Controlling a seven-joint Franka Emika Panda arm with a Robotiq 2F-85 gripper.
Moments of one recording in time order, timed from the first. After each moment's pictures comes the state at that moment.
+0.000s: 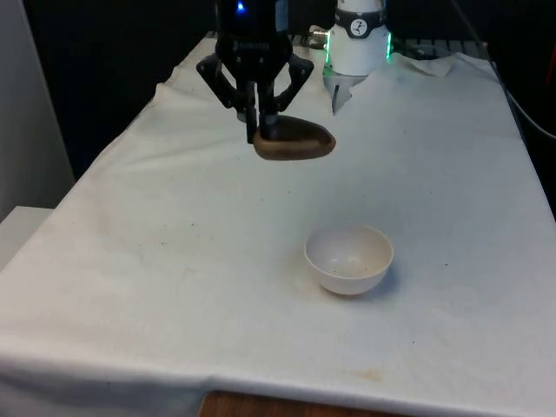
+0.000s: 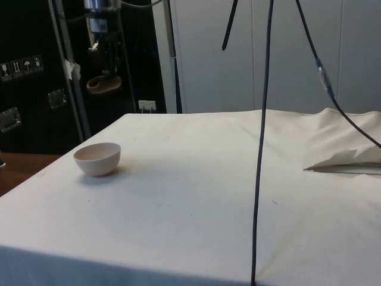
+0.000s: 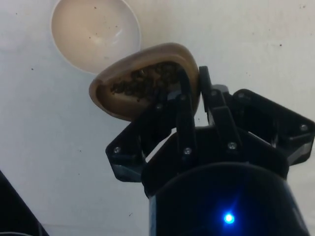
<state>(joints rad) 0.15 0.69 -0.41 -1.28 0.30 2.01 -0.23</state>
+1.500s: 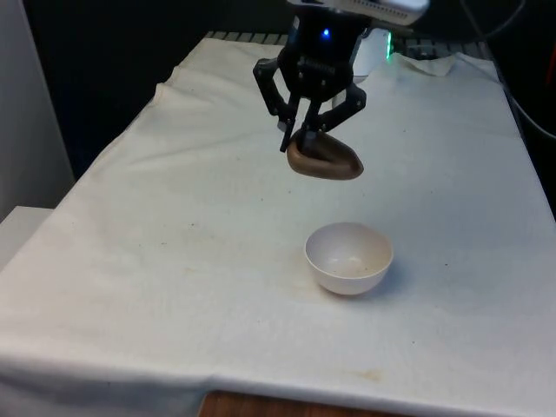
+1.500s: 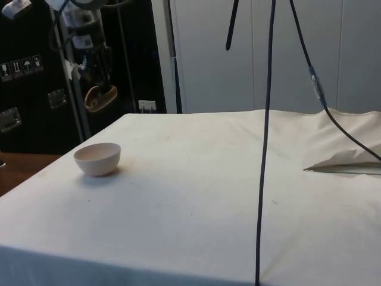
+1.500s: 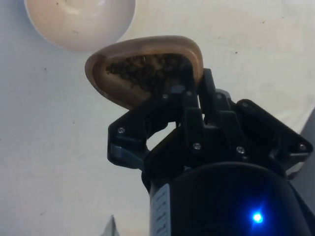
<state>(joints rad) 0.16 0.69 -0.21 -1.28 -0.17 2.00 0.06</state>
